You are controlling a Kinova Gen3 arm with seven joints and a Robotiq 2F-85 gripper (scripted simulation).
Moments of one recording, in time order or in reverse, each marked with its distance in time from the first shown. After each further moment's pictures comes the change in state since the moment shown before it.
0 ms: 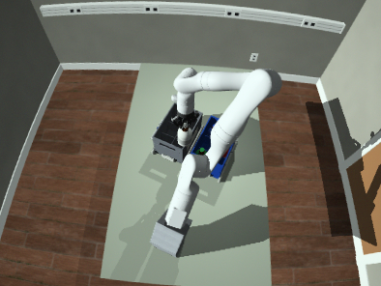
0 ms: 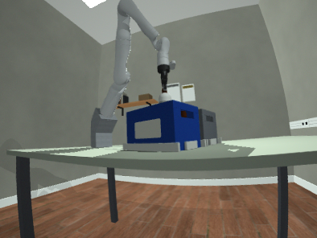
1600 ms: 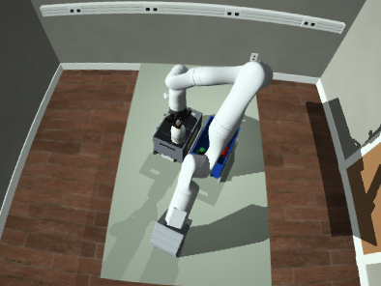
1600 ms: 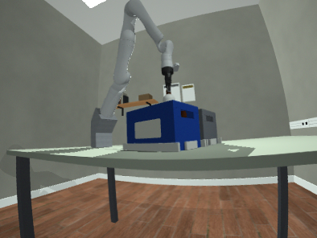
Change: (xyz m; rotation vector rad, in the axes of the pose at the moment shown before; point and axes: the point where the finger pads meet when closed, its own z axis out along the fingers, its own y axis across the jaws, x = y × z) arm 0.026 -0.027 0.000 -0.001 0.000 0.000
